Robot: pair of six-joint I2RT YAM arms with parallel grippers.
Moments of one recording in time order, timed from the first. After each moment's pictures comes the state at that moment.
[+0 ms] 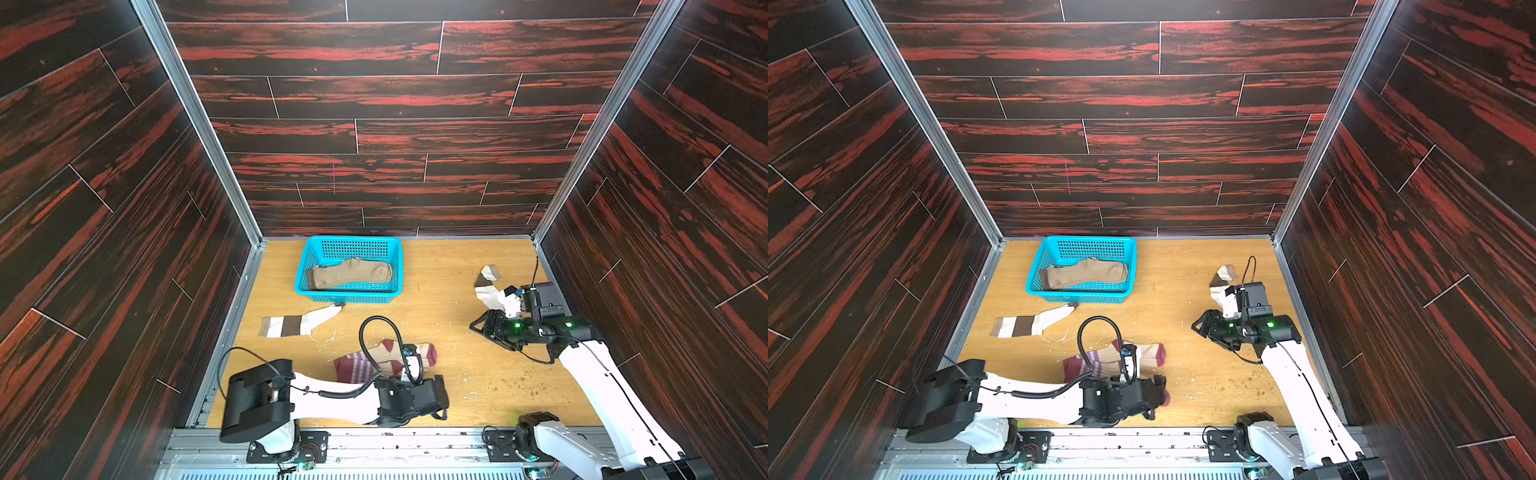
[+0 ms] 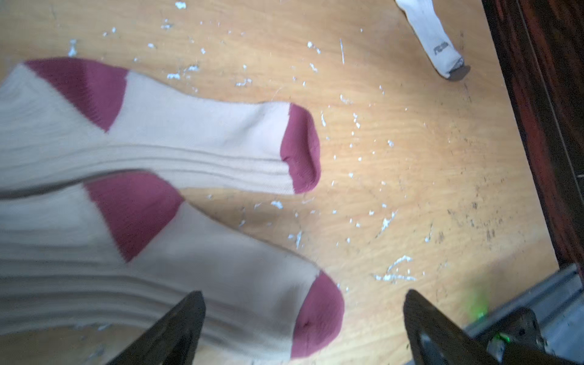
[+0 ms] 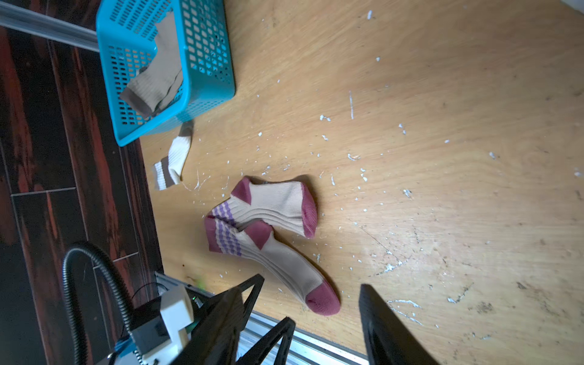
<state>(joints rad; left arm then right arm) -1.40 1.55 0.85 -0.25 -0.50 -1.25 0.19 1.01 0.94 -0.95 -0.45 0.57</state>
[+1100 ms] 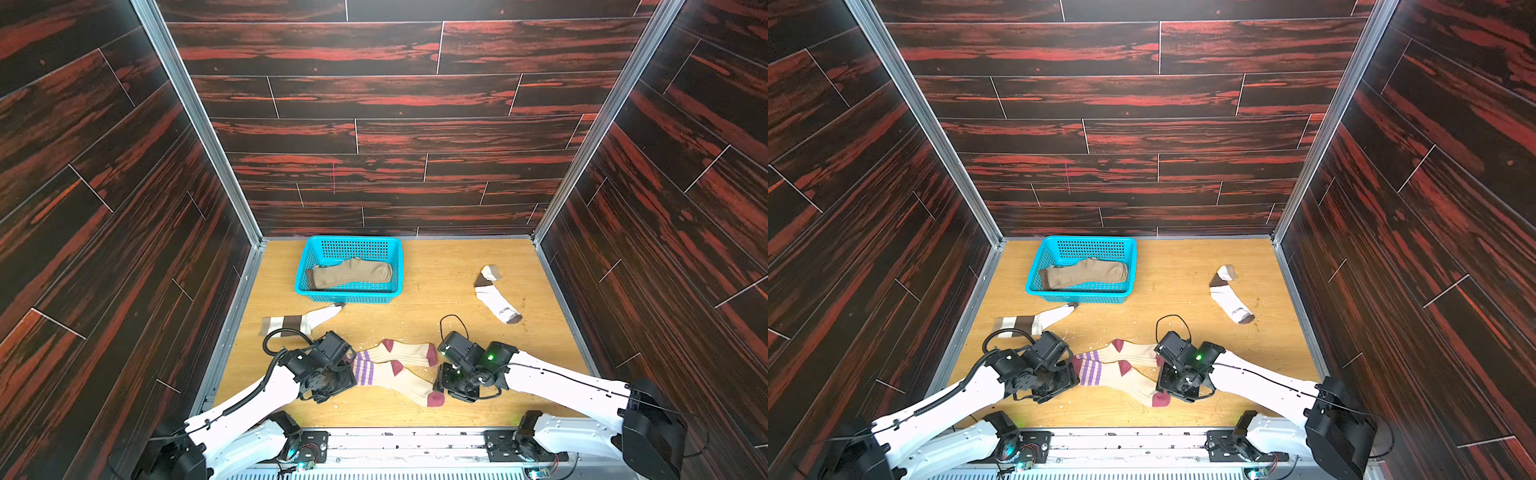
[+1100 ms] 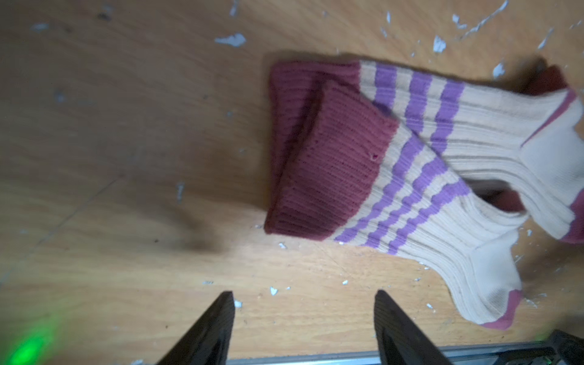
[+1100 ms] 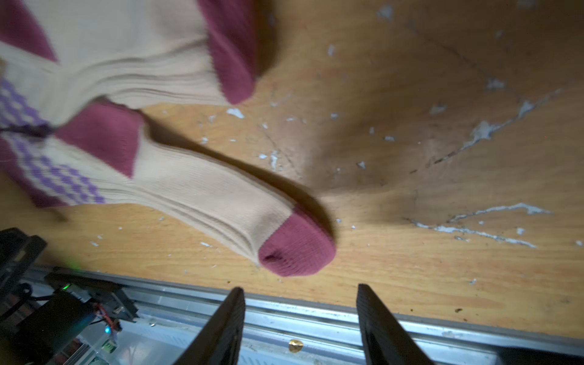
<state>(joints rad) -0.65 1.02 0.54 -0.80 0.12 -1.07 0.95 1.22 0.68 -0.77 -0.18 1.15</state>
